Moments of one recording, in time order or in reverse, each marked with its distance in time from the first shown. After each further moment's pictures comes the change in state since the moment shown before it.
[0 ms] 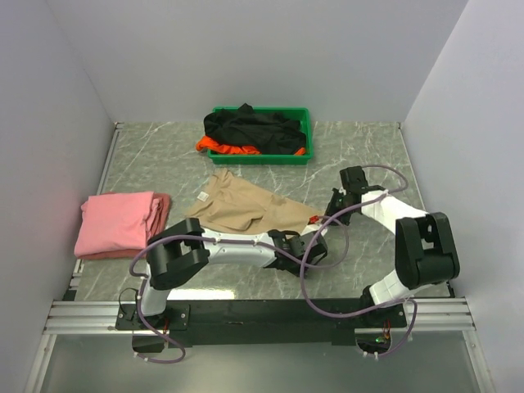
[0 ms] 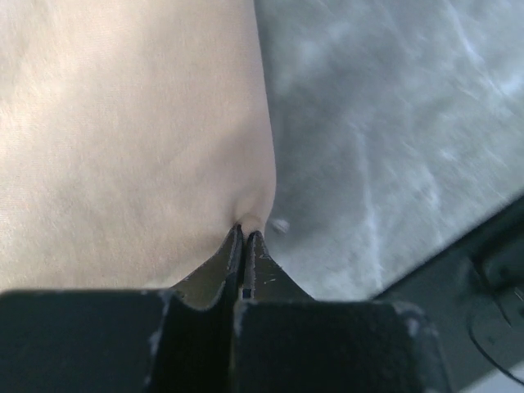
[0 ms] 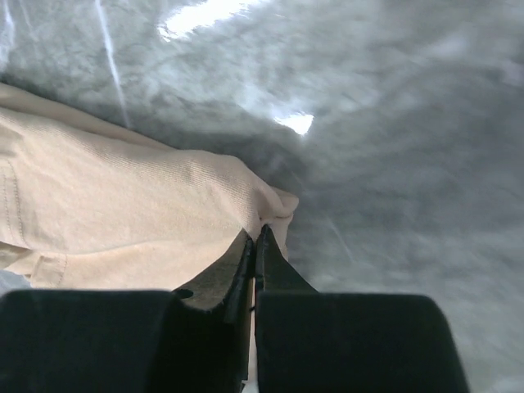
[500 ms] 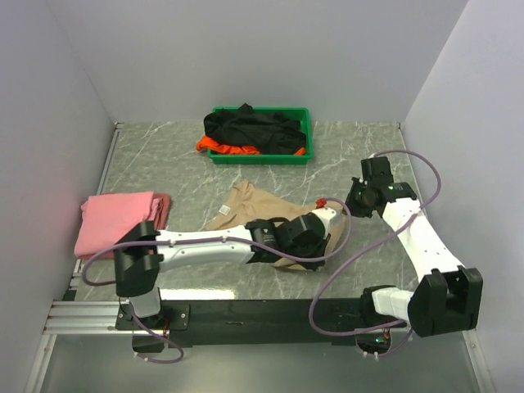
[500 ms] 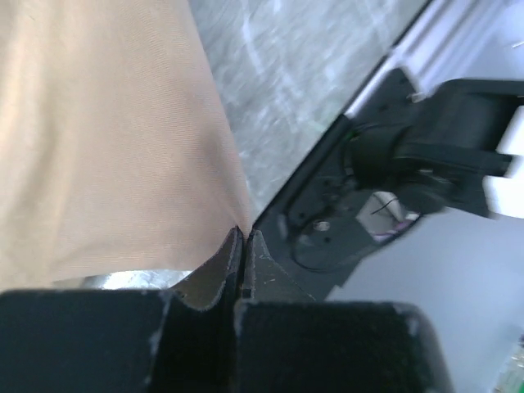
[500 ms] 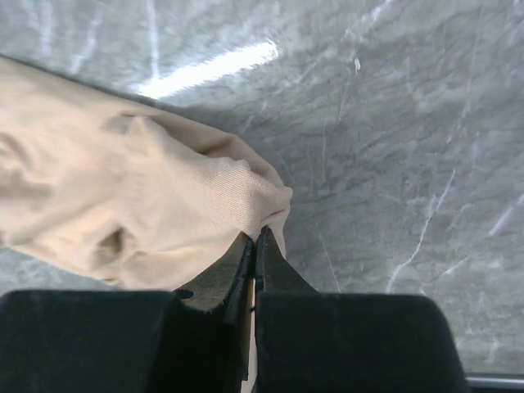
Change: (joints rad) left arm -0.015 -0.217 0.036 0.071 0.169 0.026; right arm -0.053 -0.325 0.118 -0.325 0.150 -0.117
